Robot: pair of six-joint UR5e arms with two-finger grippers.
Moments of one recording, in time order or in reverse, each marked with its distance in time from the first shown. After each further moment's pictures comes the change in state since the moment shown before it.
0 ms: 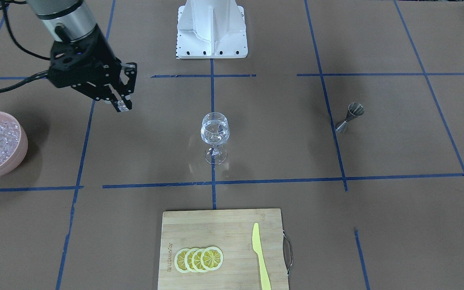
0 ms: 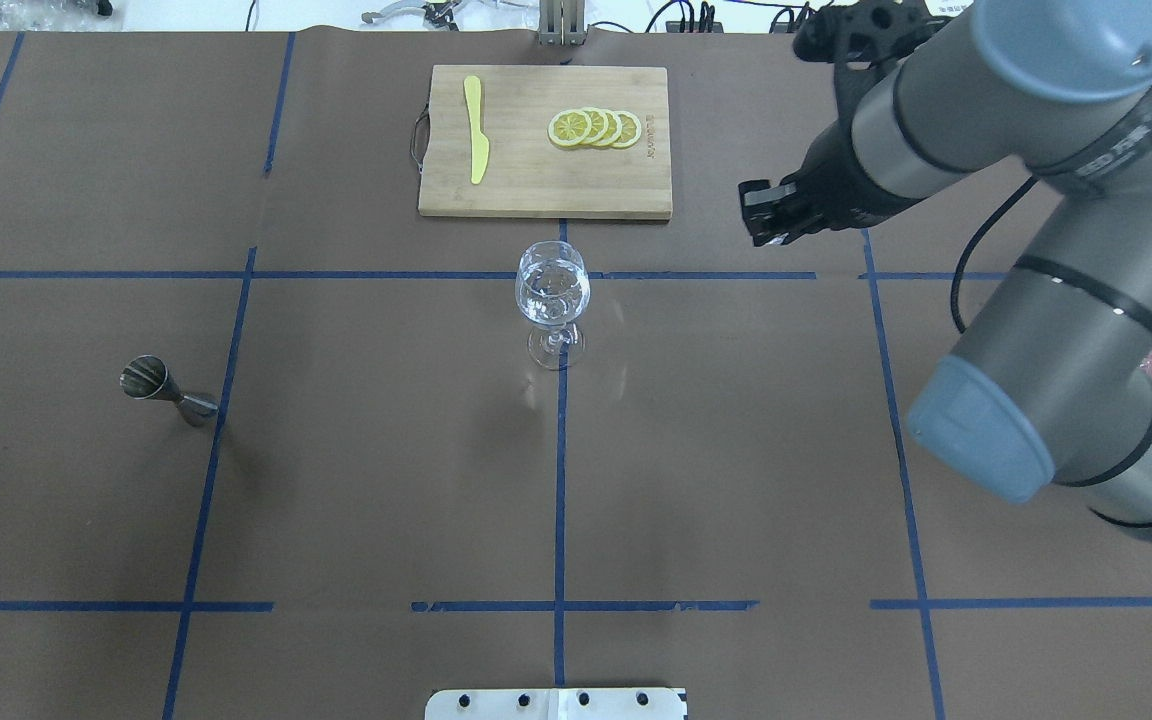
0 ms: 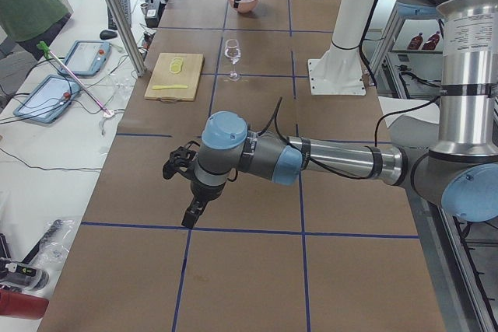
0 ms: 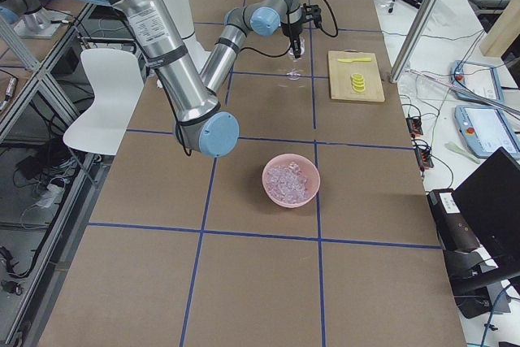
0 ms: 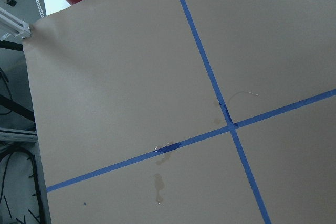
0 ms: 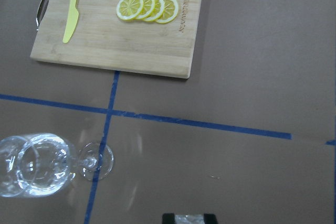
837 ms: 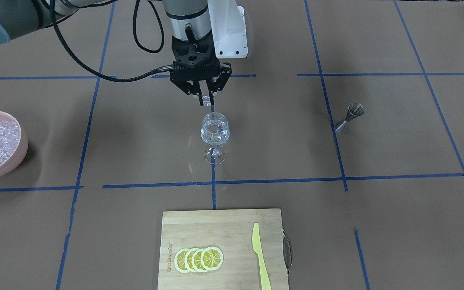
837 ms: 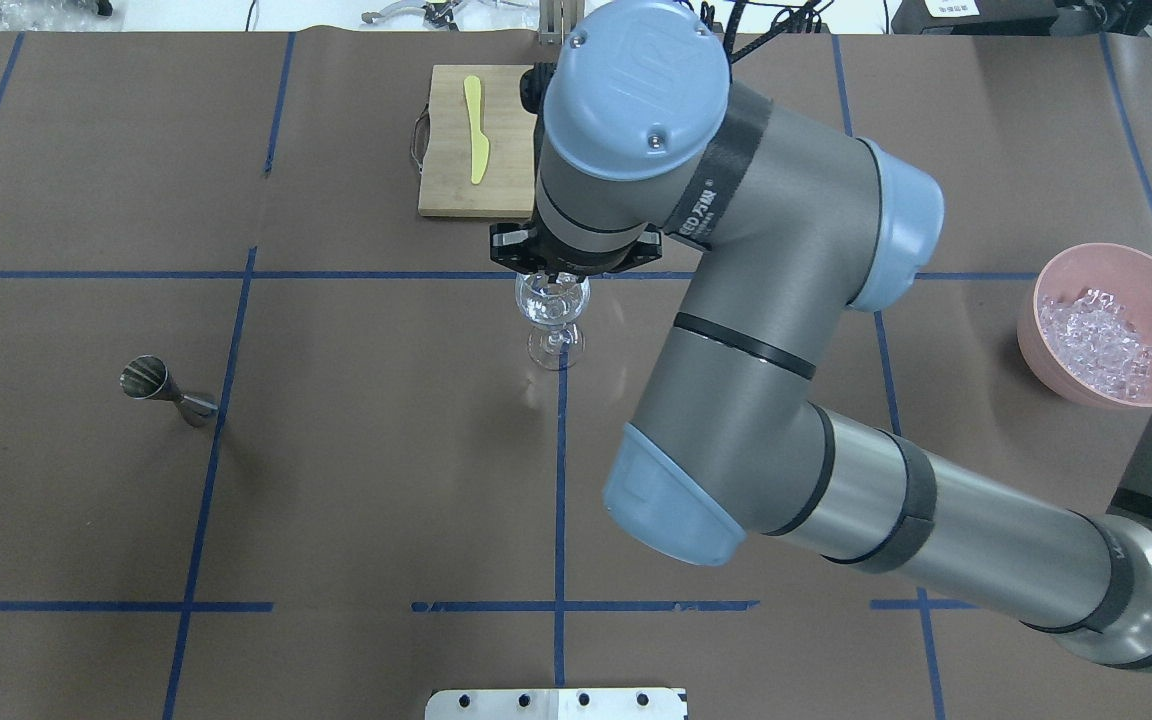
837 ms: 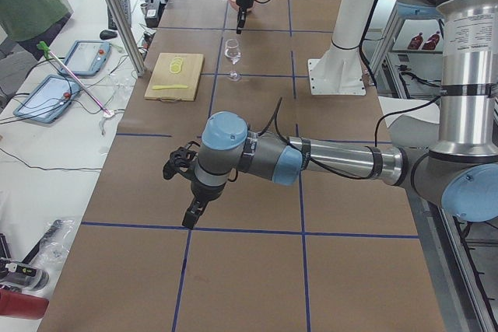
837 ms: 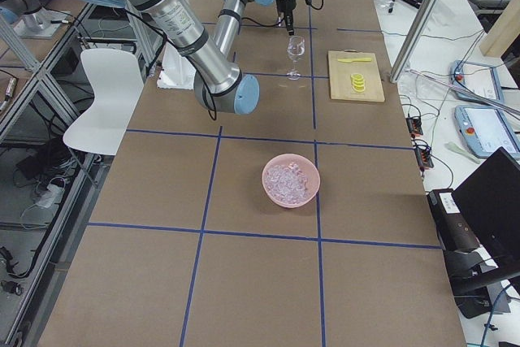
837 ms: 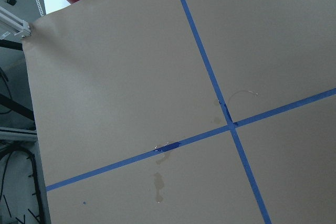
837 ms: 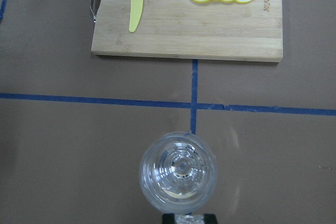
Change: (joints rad) left arm 0.000 0.002 0.000 0.001 0.000 0.000; right arm -0.172 0.351 -0.271 -0.104 -0.163 0.165
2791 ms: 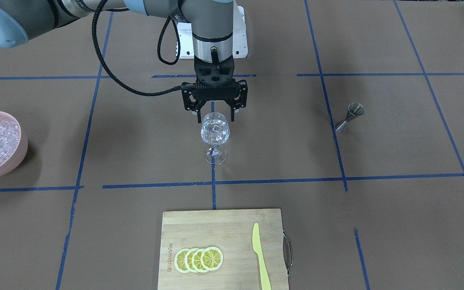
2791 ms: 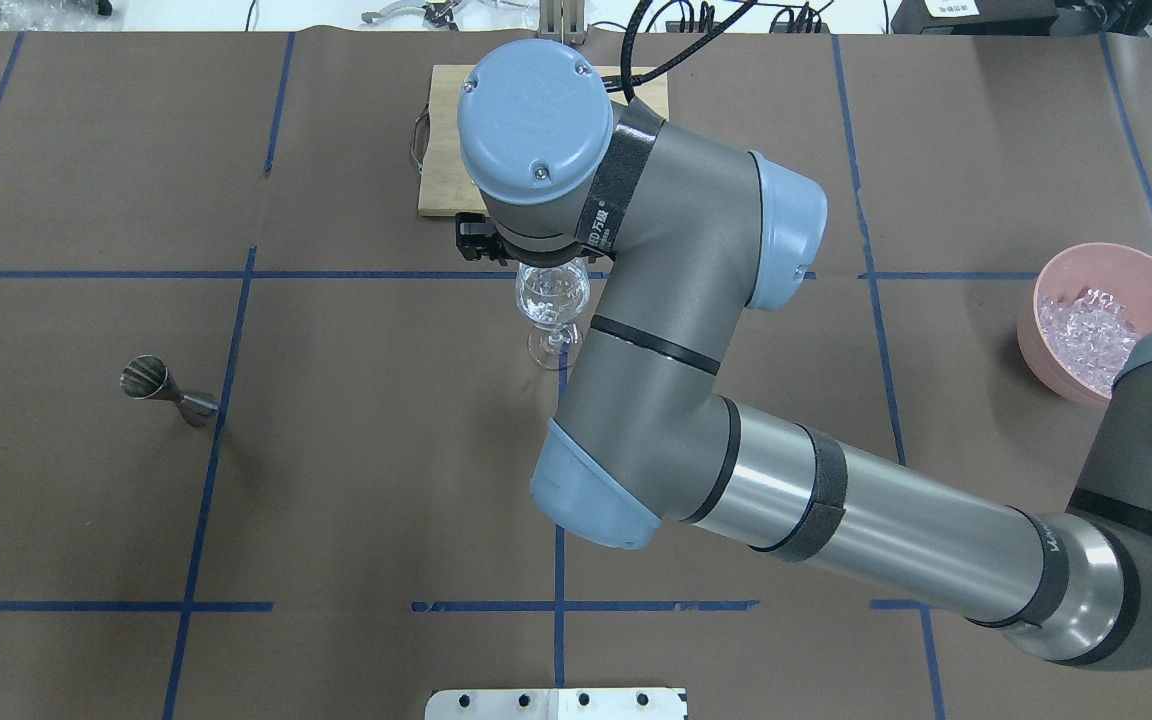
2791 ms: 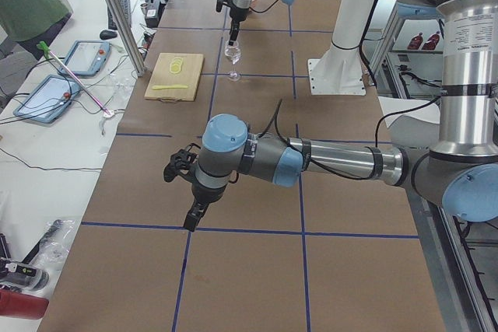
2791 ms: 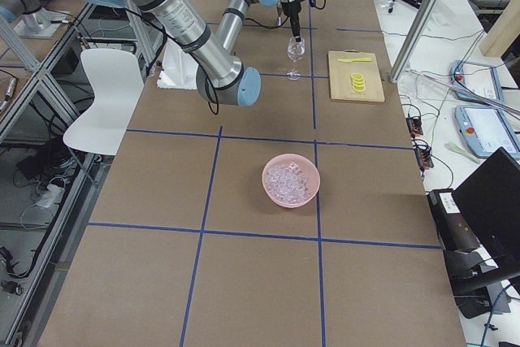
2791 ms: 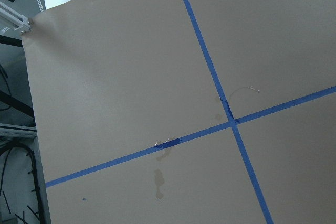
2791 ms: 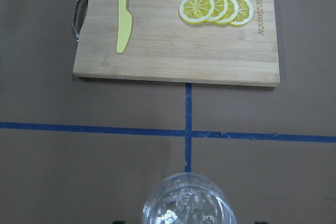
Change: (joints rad) left arm 0.000 0.003 0.006 0.002 0.000 0.000; right arm -0.028 0.044 -0.118 0.019 -0.117 0.007
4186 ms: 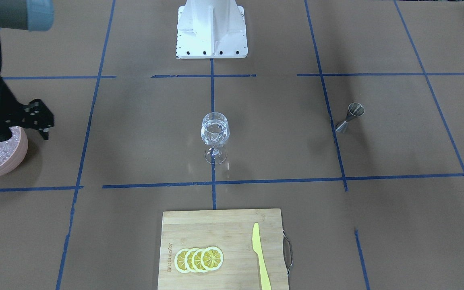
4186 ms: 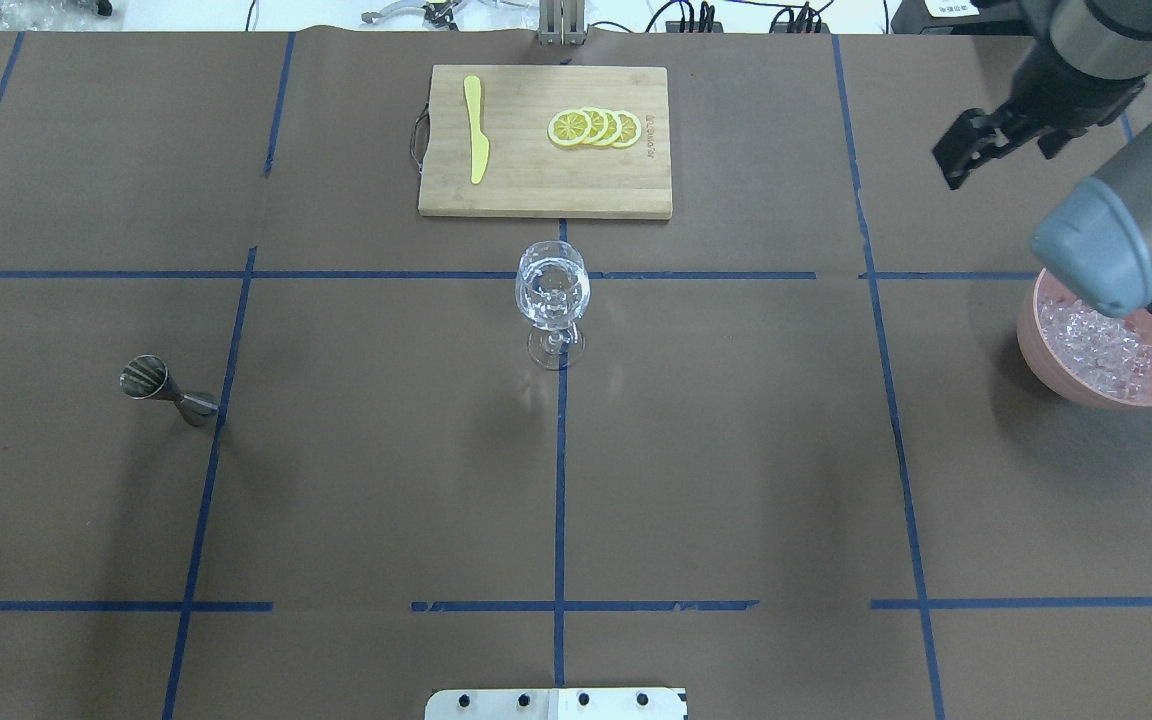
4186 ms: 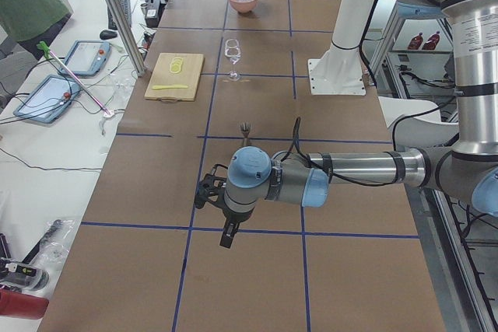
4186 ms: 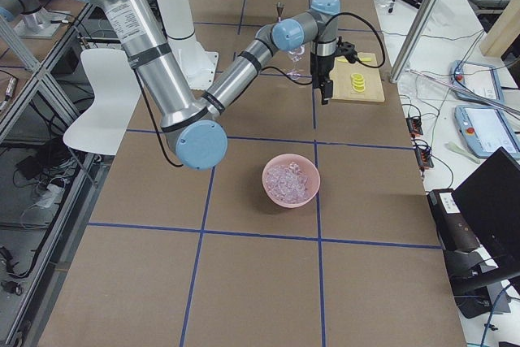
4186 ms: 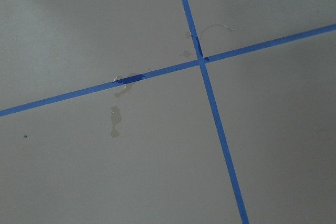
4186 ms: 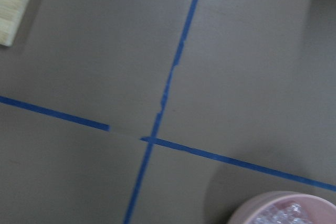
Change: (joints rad) left arm 0.000 0.133 0.003 0.003 -0.141 -0.004; right arm 0.555 -0.553 0.256 -0.131 0.393 -0.847
